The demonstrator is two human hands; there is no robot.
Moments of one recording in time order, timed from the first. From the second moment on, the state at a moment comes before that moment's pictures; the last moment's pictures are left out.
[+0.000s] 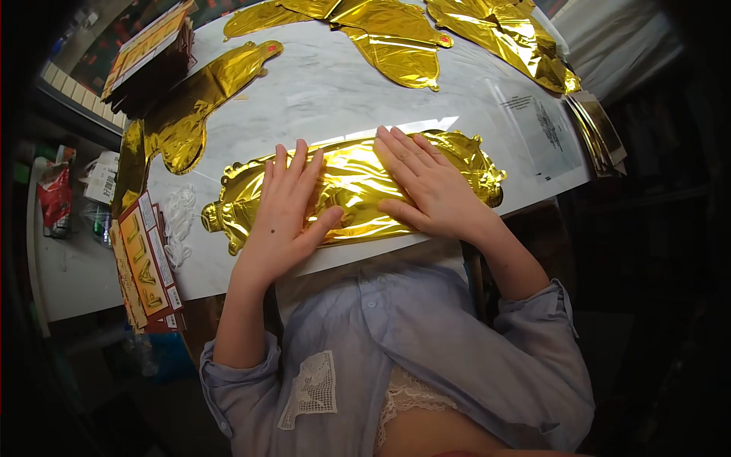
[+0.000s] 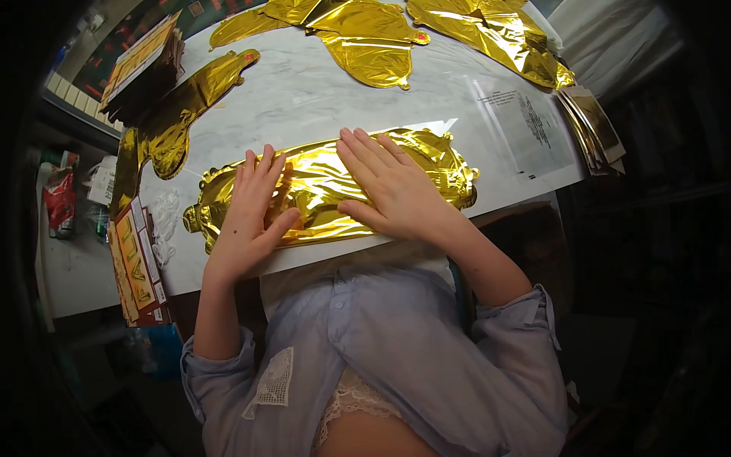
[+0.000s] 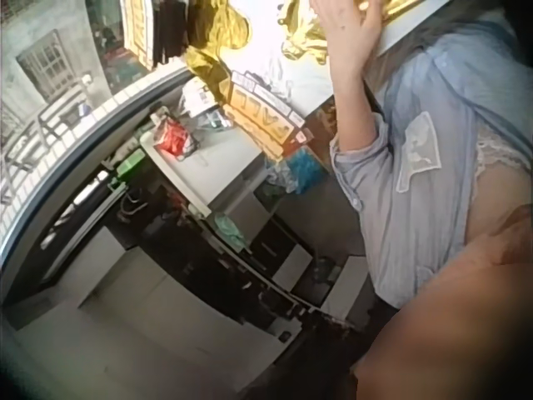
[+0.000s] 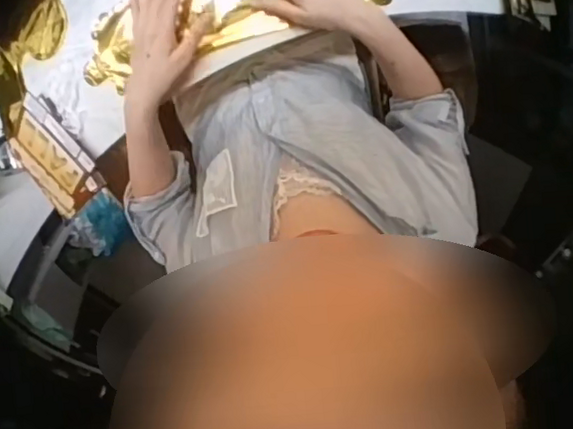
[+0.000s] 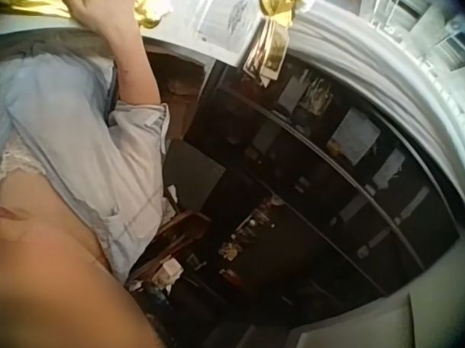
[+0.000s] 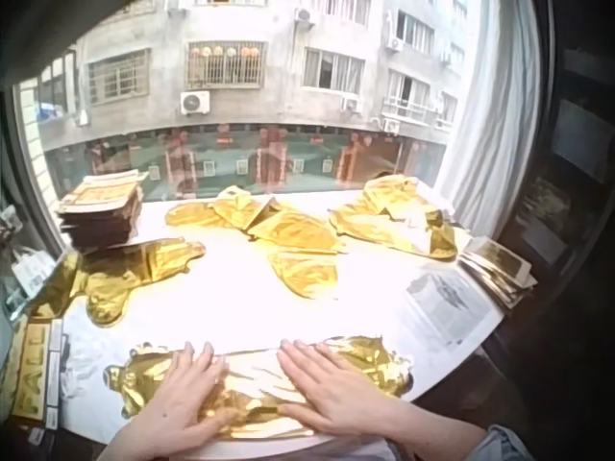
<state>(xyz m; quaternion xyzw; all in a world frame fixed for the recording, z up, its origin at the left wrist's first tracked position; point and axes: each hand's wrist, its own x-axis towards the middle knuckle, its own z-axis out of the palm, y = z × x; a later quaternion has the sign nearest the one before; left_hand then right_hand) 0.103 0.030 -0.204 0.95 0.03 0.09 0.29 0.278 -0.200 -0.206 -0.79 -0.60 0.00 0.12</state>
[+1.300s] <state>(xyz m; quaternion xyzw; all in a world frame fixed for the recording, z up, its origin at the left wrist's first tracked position) 0.081 0.033 -0.209 0.99 0.03 0.07 0.09 0.287 -0.214 -0.190 -0.75 -0.63 0.06 0.17</state>
